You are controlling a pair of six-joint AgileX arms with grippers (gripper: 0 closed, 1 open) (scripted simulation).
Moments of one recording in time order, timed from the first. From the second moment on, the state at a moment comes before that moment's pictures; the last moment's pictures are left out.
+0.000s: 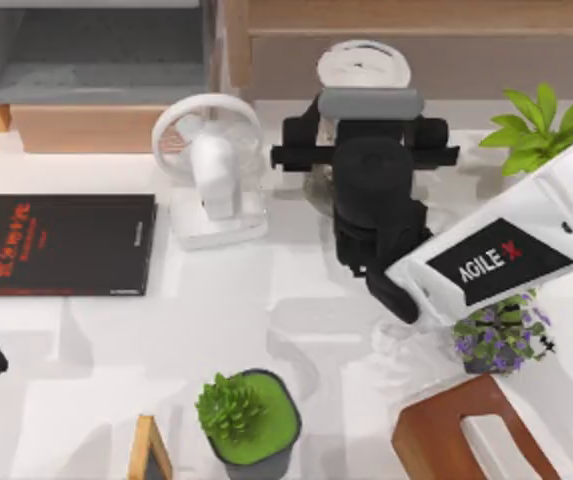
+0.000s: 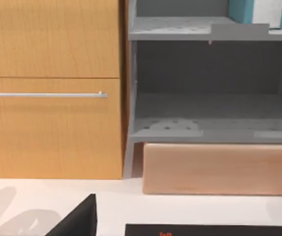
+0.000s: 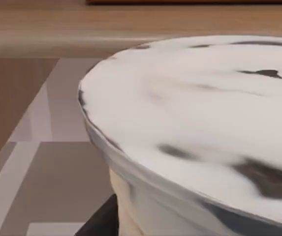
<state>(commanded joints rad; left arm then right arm) 0.00 0.00 0.00 0.00 0.00 0.00 0.66 2.31 1.16 1.07 0.72 0.05</state>
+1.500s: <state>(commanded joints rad) 0.00 0.00 0.00 0.00 0.00 0.00 0.72 2.15 1.02 1.04 0.78 0.07</state>
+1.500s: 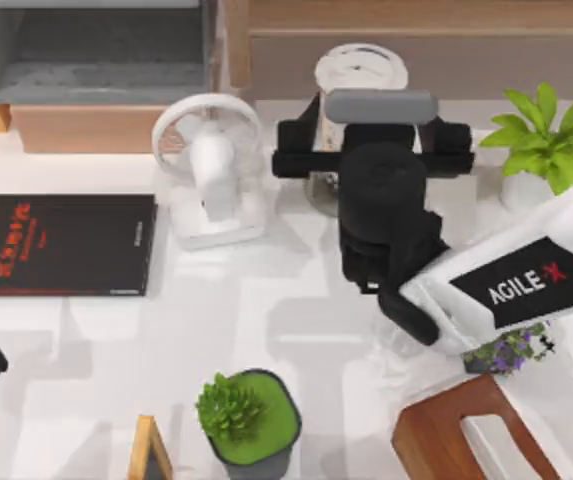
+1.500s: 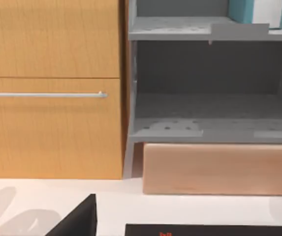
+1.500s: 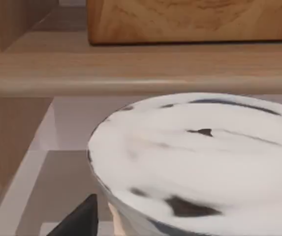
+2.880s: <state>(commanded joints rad) 0.00 0.00 0.00 0.00 0.00 0.00 0.10 1.90 1.49 -0.17 0.46 0.07</state>
